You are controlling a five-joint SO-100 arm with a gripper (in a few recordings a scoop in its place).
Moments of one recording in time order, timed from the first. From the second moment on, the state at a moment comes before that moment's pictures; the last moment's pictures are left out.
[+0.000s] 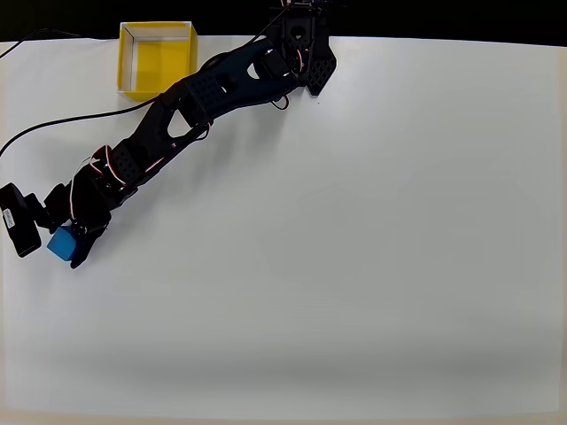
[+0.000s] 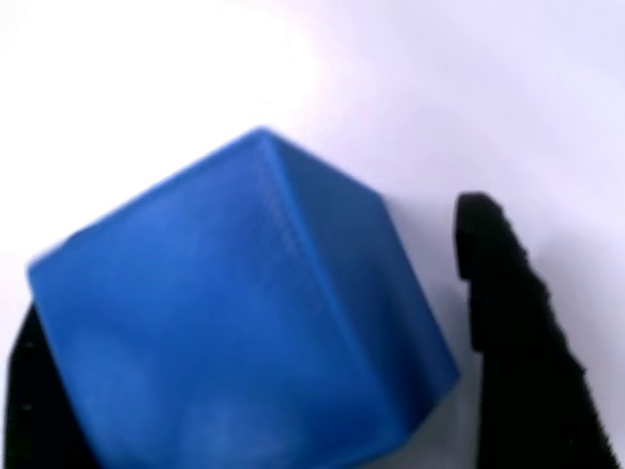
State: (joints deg) arm 51.8 35.9 60.3 4.0 -86.1
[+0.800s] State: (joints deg) arm 50.3 46.5 70.0 13.0 -86.7
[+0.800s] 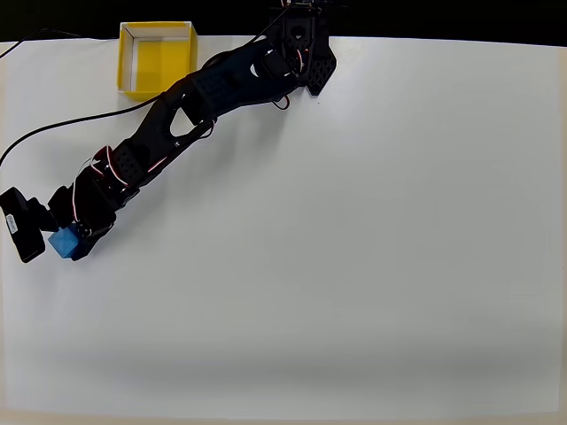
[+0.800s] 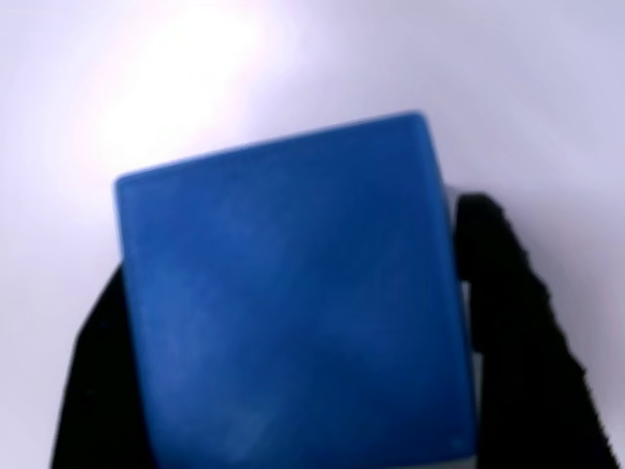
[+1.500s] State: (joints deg) arm 60.8 106.9 115.8 33.8 -89.2
